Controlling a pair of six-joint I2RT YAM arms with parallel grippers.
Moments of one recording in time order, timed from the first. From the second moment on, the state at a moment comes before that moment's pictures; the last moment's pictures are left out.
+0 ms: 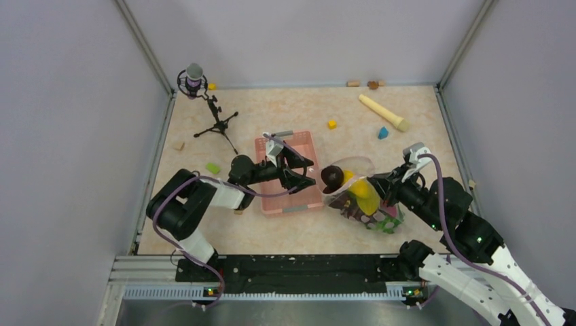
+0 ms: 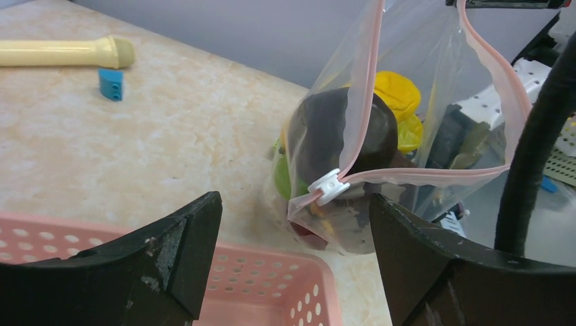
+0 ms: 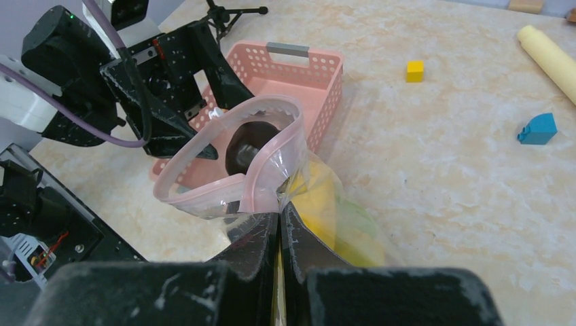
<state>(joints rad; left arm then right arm) -0.56 1.64 0.54 1.36 0.84 -0.51 0.74 0.43 0.81 -0.56 0.11 0.23</state>
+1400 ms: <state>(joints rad) -0.89 1.12 0.53 0.83 0.52 -0.39 0.74 0.44 0.88 -0.72 0.48 0.39</state>
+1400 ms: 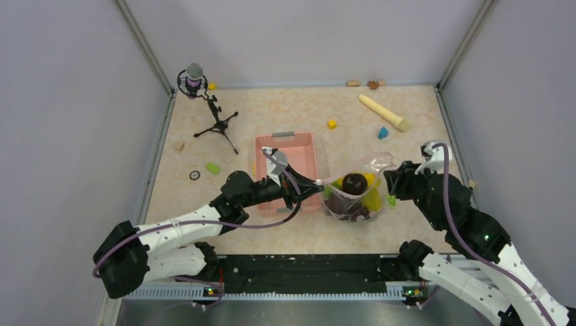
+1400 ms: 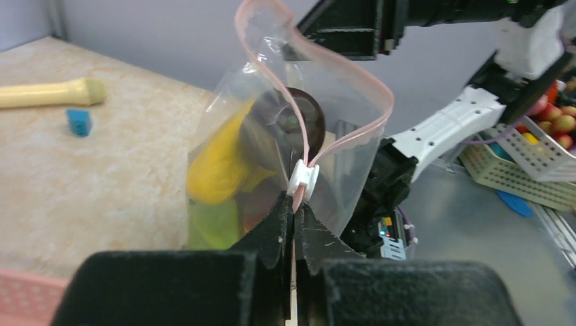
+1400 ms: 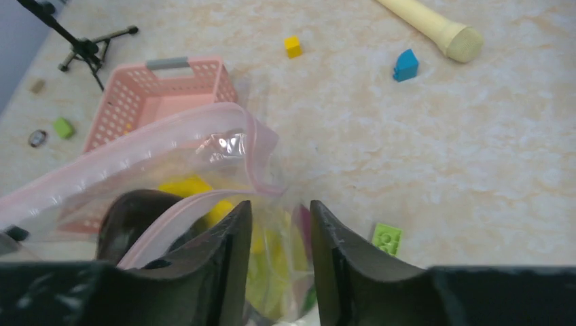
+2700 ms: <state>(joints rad) -0.89 1.05 0.66 0.44 0.45 -0.39 0.76 0.98 1.22 -0.54 -0.62 0.05</state>
